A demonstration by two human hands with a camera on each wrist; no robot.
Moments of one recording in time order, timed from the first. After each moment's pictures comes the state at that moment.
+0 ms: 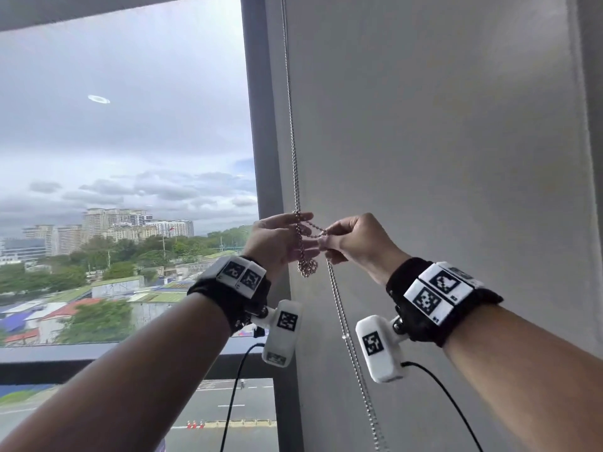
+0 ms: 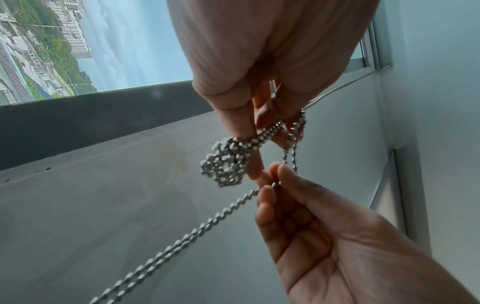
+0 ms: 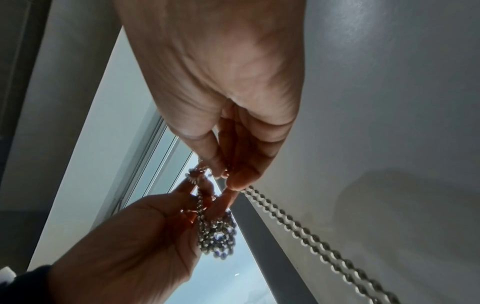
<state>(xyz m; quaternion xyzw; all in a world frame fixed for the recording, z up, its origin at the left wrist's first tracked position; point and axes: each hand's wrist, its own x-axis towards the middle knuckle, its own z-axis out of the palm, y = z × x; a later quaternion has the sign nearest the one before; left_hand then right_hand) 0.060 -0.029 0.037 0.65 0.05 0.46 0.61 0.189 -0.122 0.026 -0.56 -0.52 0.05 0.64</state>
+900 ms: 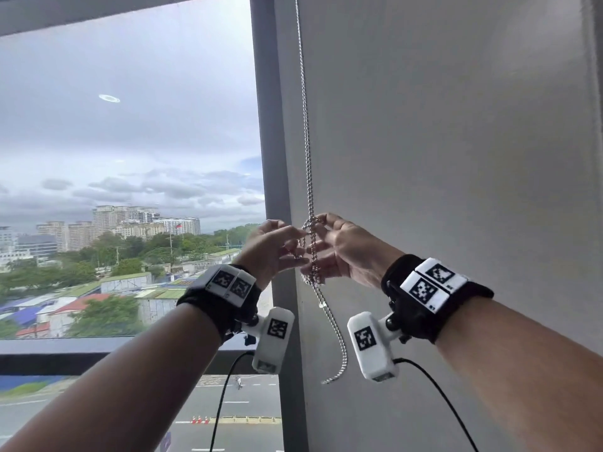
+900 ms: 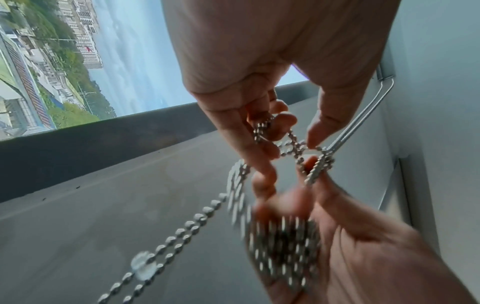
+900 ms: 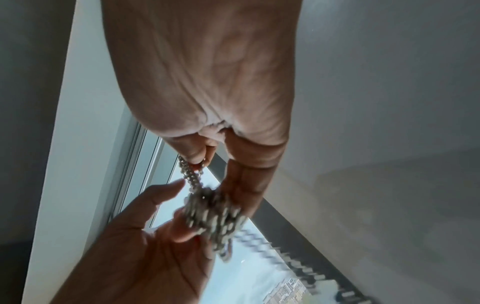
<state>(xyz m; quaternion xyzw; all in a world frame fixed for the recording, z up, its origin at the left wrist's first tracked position) 0.040 -0.013 0.027 0.67 0.08 0.42 0.61 0.160 -0.128 0.030 -0.48 -0.57 0.32 0.59</state>
